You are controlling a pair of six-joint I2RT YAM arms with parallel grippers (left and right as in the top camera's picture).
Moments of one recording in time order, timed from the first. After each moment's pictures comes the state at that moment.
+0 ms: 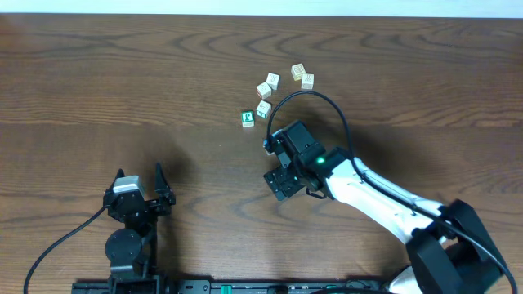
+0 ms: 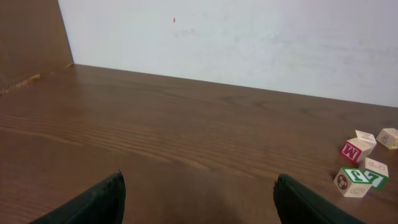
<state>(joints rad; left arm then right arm) 0.05 0.01 0.02 -0.11 -0.09 -0.09 0.68 1.67 0.97 -0.51 -0.12 0.10</state>
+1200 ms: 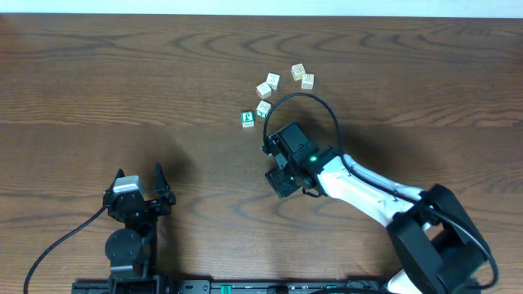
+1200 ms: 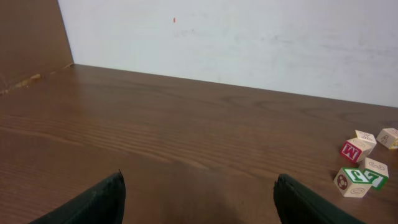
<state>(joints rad) 0.05 0.01 0.02 -0.11 -0.09 -0.09 0.68 1.76 0.97 -0.45 -0.11 0.09</state>
